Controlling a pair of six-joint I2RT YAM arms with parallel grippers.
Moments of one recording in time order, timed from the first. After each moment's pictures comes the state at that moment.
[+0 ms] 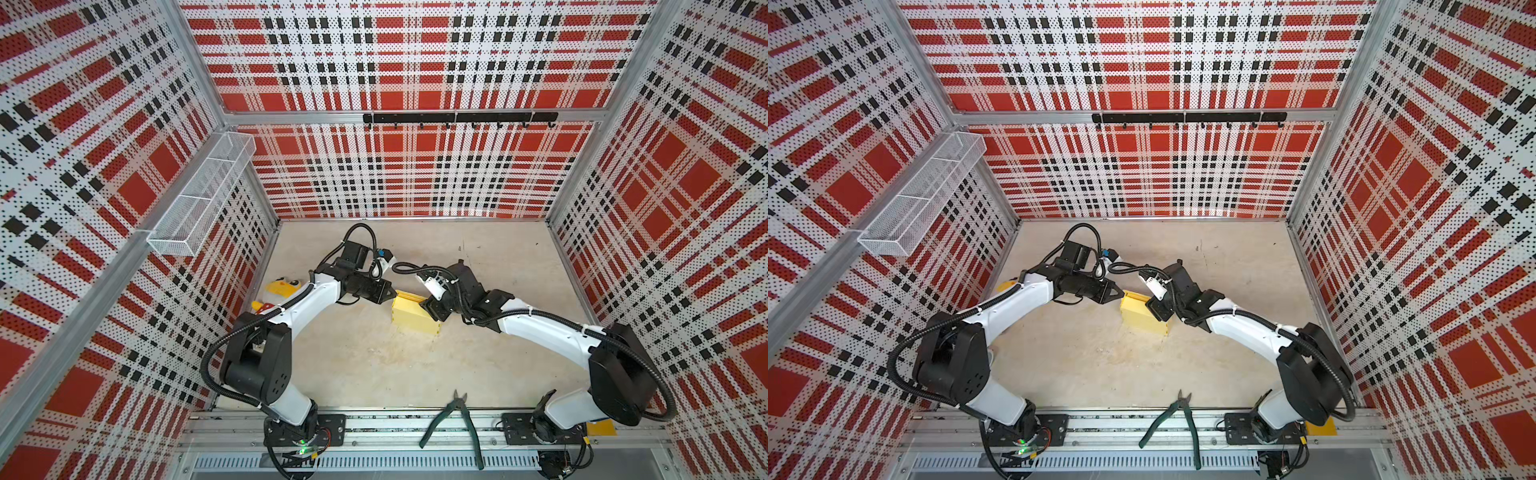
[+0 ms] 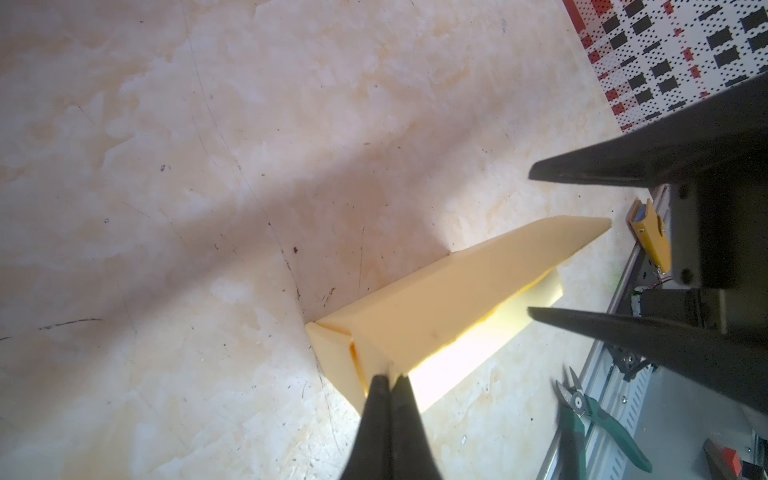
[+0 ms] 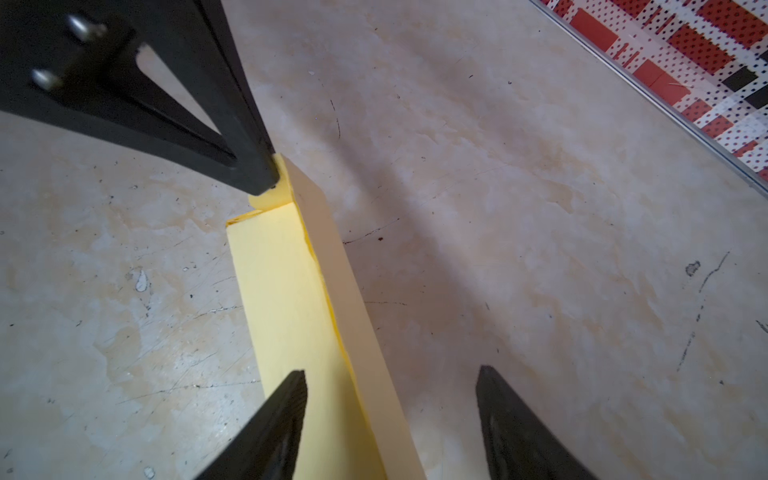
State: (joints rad) left arm -0.37 1.59 1.13 -0.54 0.60 0.03; right arm 0.74 1.47 0.99 -0.24 -0.01 -0.16
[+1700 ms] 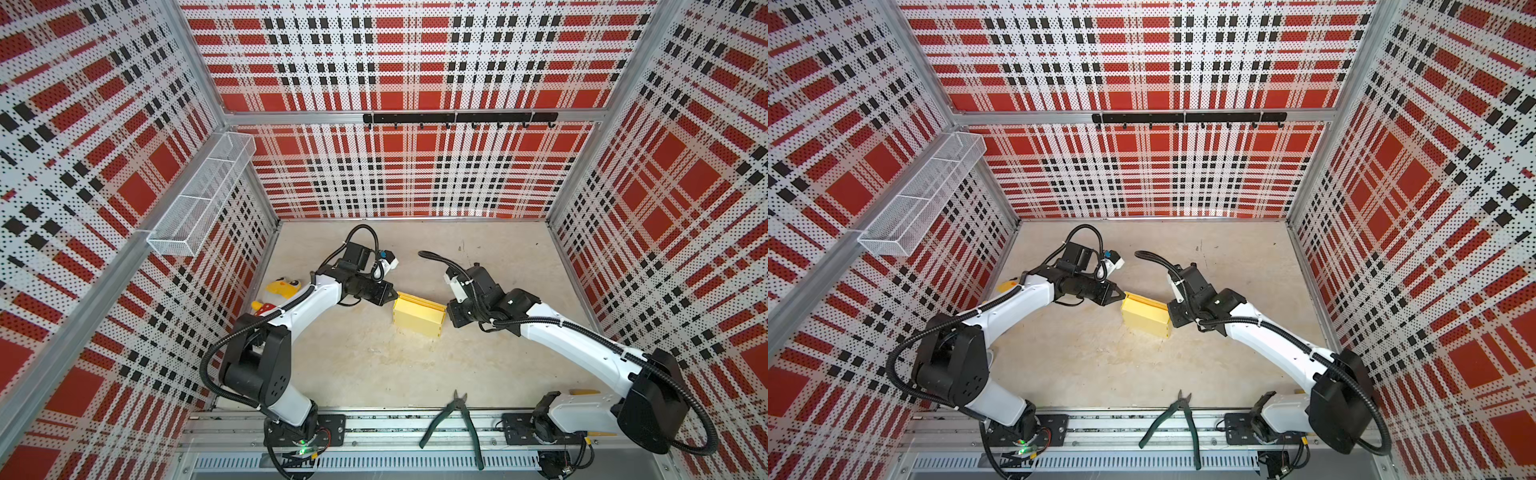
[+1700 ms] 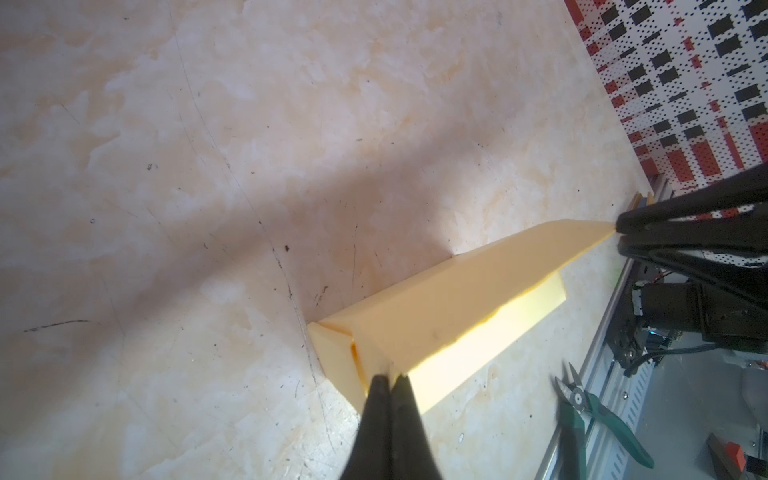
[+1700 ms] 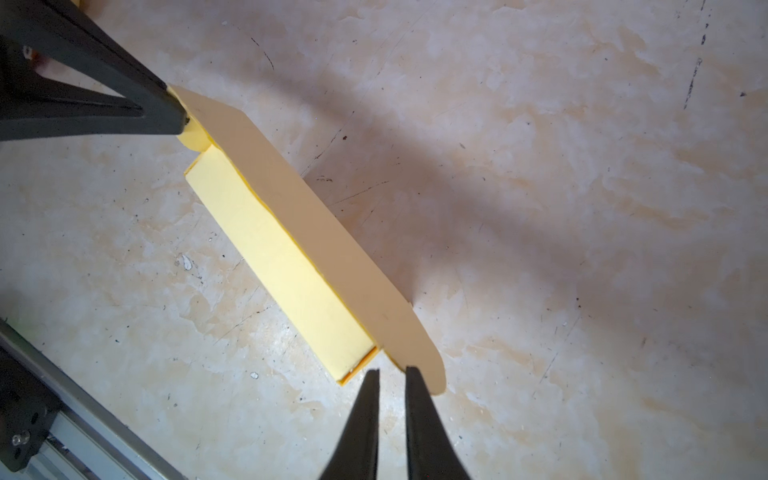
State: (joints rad) left arm -0.39 1.58 1.12 -0.54 0.59 0.03; right arm 0.71 1.33 1.01 -0.61 0.02 0.29
